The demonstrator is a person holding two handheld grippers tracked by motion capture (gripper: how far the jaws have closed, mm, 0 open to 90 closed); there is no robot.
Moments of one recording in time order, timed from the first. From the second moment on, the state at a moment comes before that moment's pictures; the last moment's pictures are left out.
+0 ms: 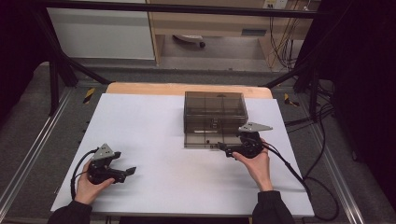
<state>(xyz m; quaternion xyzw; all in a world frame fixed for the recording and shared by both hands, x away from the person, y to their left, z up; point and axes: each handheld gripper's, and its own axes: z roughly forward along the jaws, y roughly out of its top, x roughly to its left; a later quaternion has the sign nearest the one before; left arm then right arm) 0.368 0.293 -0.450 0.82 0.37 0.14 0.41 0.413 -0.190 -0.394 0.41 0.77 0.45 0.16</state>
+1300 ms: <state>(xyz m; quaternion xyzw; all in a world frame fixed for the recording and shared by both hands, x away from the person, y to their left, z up) 0.367 0.292 -0.450 0.82 0.37 0.14 0.41 0.362 -0.265 -0.448 0.42 0.77 0.46 0.12</state>
